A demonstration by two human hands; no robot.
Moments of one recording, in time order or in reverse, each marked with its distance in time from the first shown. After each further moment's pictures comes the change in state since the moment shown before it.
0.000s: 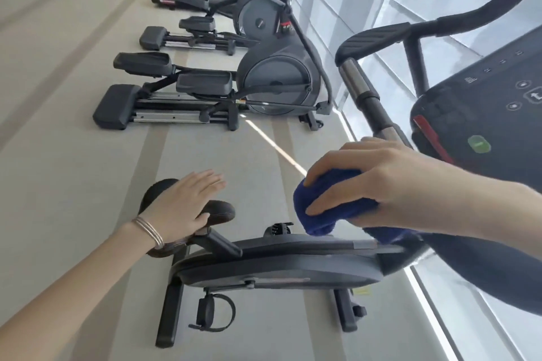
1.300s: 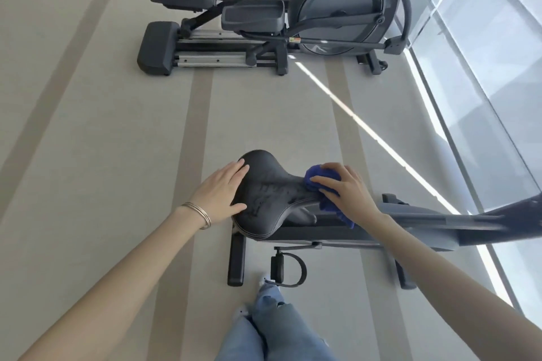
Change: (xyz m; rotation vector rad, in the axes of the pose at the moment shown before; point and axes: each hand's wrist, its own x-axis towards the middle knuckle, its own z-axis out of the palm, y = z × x) left_hand -0.050 -0.166 0.113 -0.280 -0.259 -0.231; right_hand 0.174 0.034 0.344 0.309 0.074 0.641
